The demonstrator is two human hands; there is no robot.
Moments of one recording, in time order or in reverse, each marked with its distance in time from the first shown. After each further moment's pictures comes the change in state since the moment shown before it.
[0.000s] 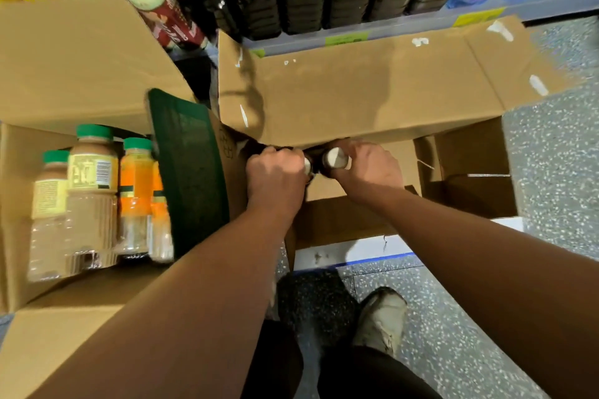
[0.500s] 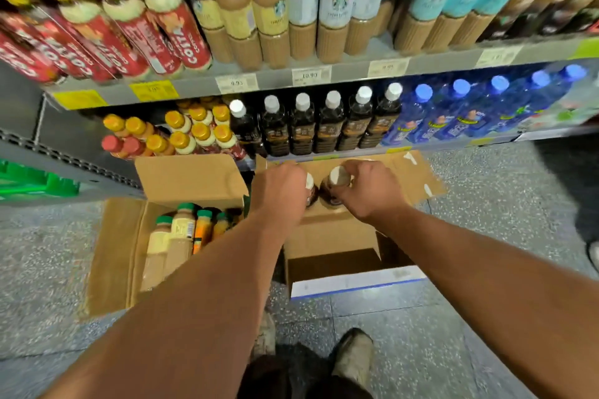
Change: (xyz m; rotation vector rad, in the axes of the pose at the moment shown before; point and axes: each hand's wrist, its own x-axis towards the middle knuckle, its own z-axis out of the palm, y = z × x) left_hand -0.079 -0.034 -0.267 -0.136 0.105 0.004; right_hand -0.113 -0.099 -0.254 0.010 0.130 -0.105
